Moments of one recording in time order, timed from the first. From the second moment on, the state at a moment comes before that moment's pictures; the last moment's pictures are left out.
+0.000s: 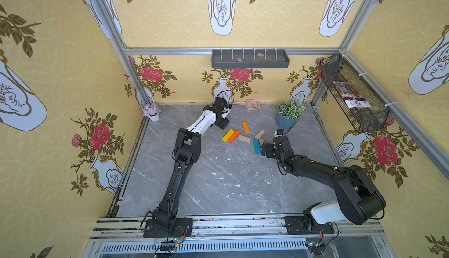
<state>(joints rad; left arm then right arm) -0.41 2.59 2.31 -0.82 -0.04 0.22 0.53 1.44 0.60 0.15 0.22 0.43</state>
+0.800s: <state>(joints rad) -0.33 2.47 2.11 -0.80 -0.24 -0.52 0.53 1.41 0.59 0.12 0.23 0.42</state>
